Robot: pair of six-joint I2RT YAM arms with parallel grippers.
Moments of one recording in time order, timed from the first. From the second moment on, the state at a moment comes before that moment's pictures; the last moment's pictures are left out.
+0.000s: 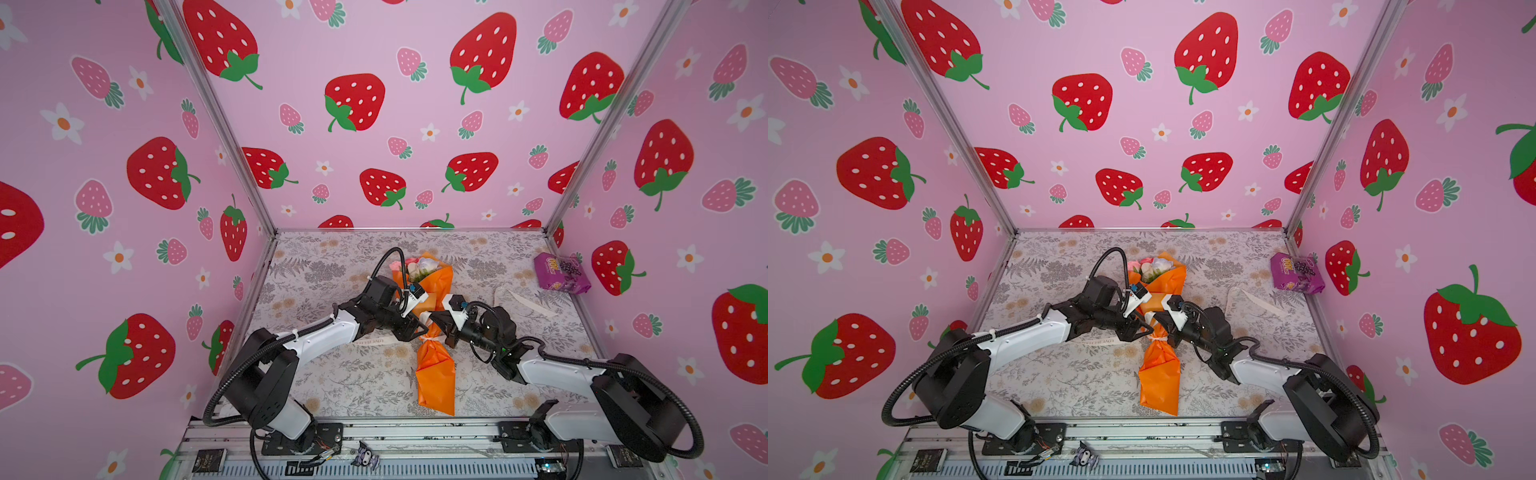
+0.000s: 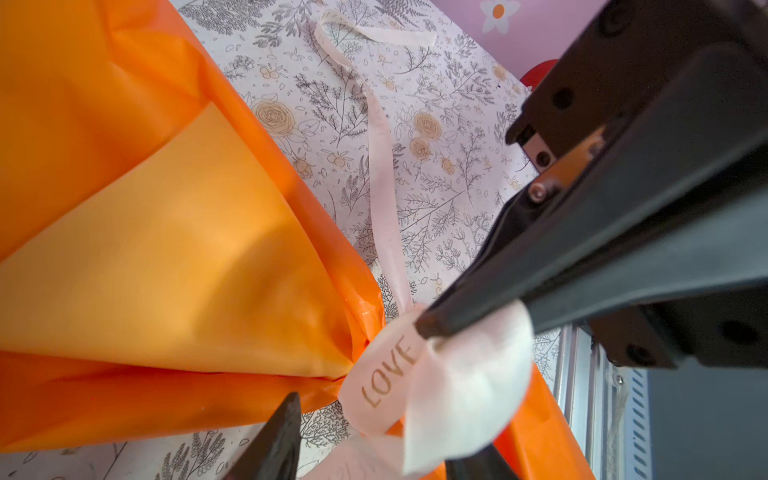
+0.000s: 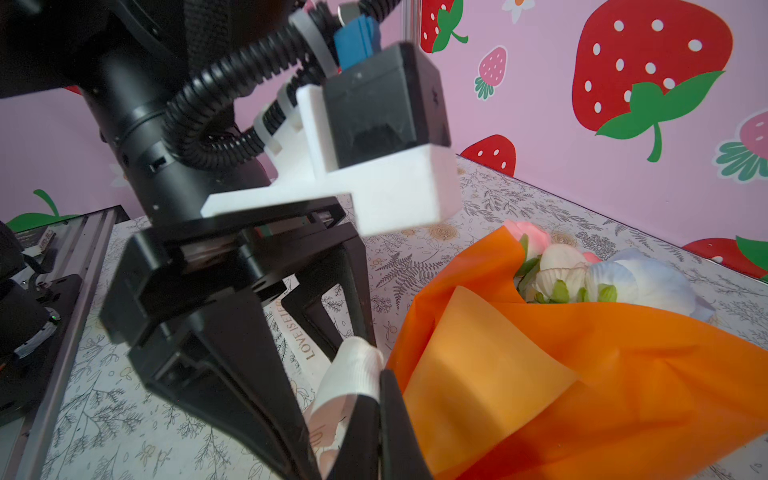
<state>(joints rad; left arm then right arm) -0.64 1.54 0.92 -0.17 0.56 0.06 0.76 1.31 0.39 0.78 -0.37 -0.04</state>
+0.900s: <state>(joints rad) -0.64 1.48 0.97 -0.27 0.61 0.01 0.75 1.19 0.41 0.53 -0.33 0.09</state>
